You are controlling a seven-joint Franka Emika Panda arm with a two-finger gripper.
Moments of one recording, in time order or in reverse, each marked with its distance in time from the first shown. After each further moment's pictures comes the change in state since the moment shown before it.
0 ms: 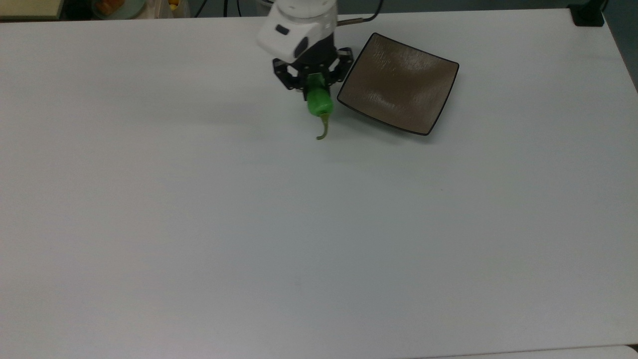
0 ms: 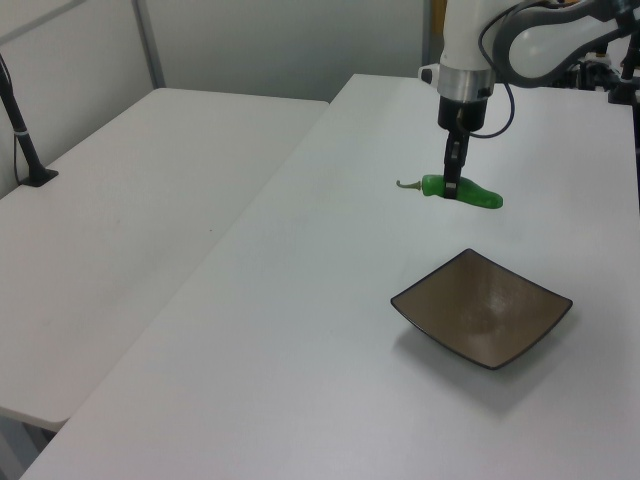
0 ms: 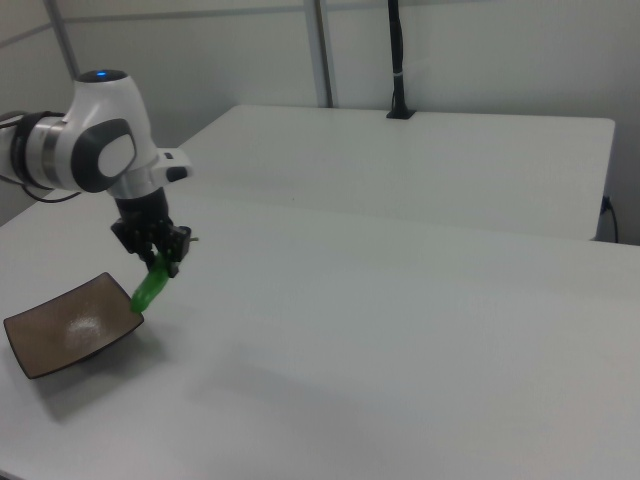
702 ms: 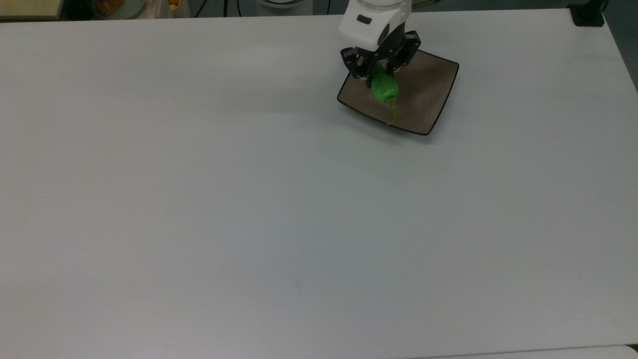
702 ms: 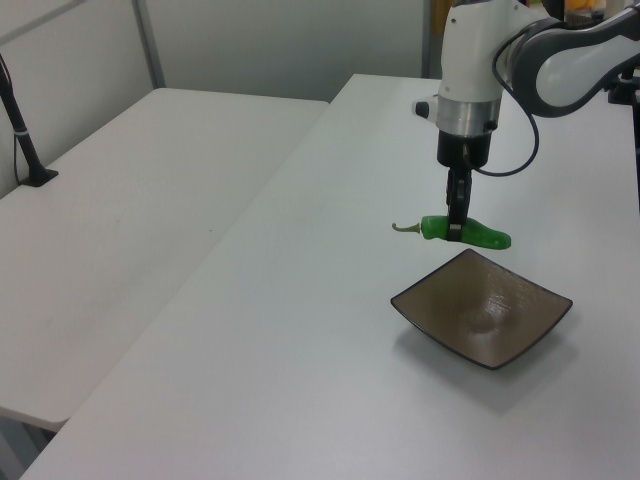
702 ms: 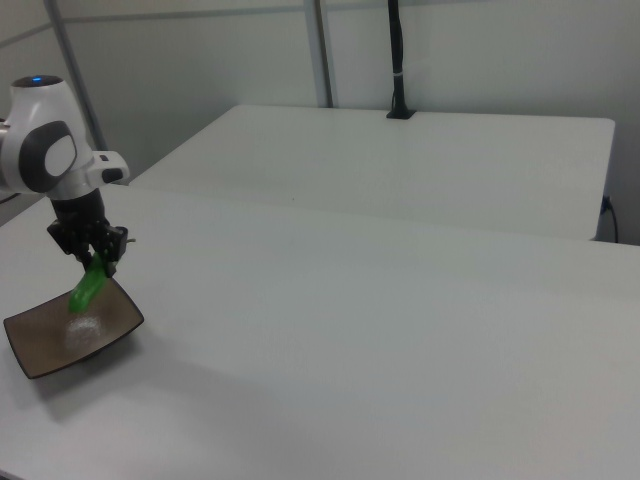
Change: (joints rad) arm 0.003 0.009 0.199 -0.004 0.016 0.004 0.103
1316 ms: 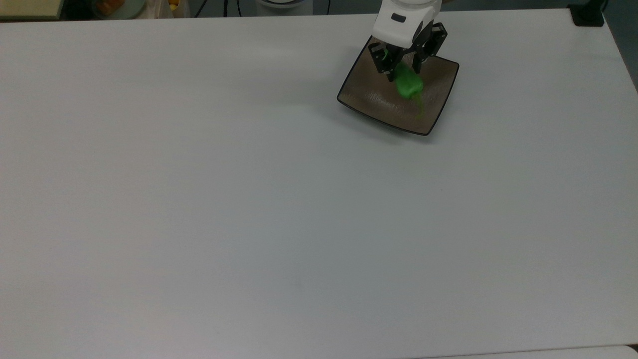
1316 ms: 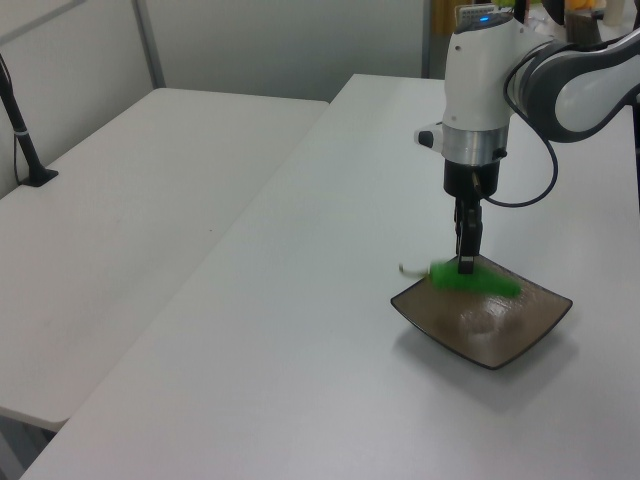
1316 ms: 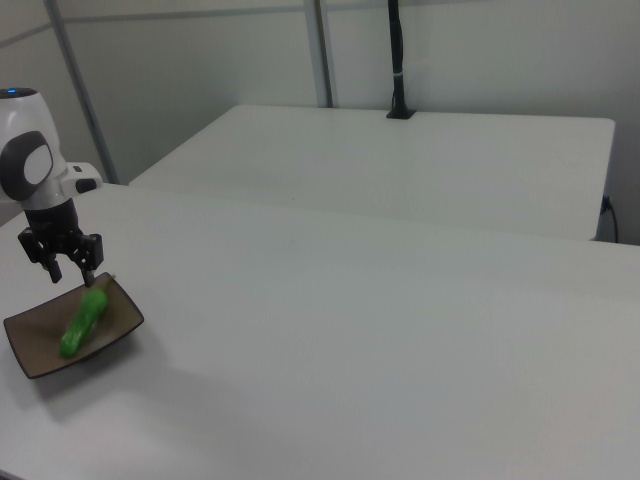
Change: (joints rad) arm 0.044 0.019 0.048 -0.014 0.001 0.002 0.036
